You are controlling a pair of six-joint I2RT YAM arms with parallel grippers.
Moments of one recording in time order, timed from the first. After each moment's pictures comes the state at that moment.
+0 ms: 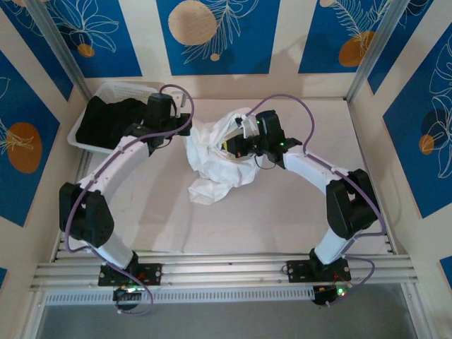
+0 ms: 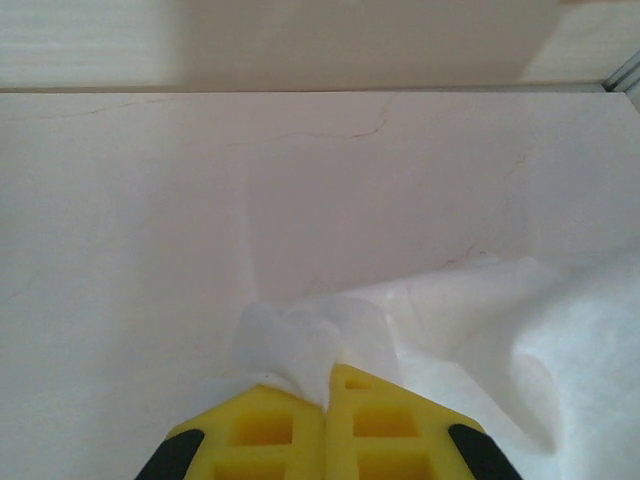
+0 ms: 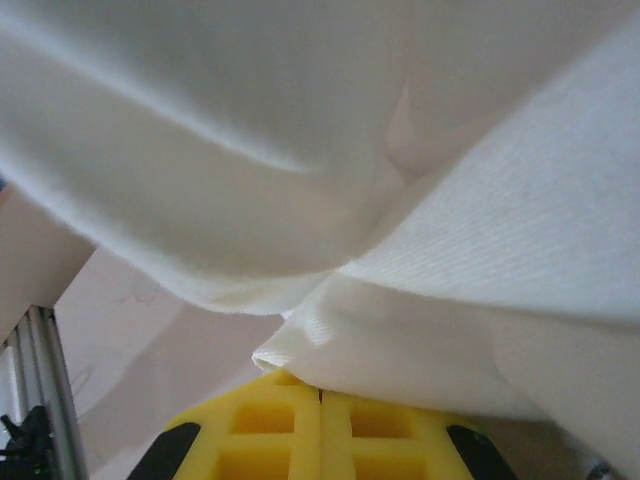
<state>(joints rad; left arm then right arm) -0.36 1.62 1.41 -0.38 0.10 -0.26 0.46 1.66 1.18 -0.12 -0.57 0.29</state>
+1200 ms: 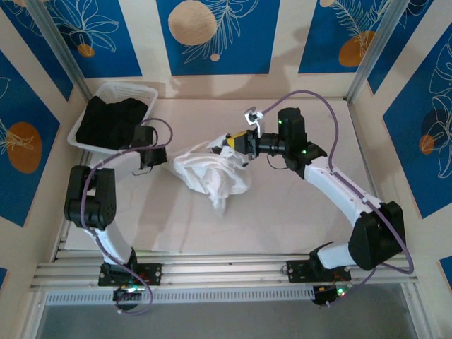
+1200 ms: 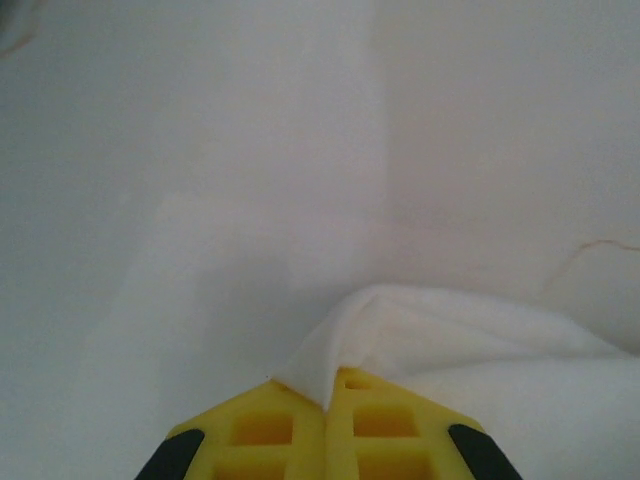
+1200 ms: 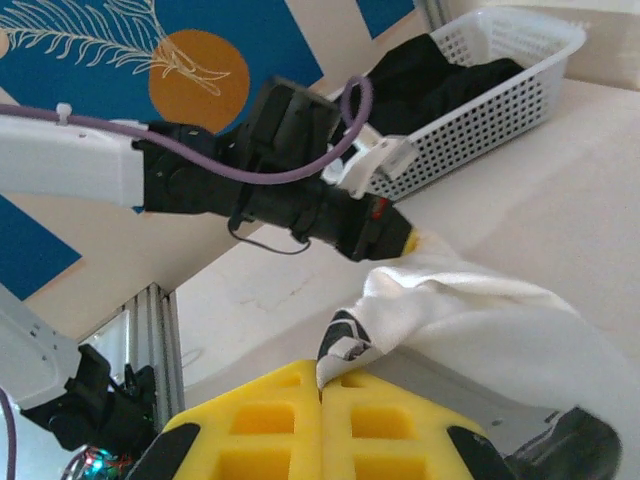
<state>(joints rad) -0.12 1.74 1.02 -0.23 0.02 -0.33 0.43 1.37 1.08 -0.06 -0.79 0.24</state>
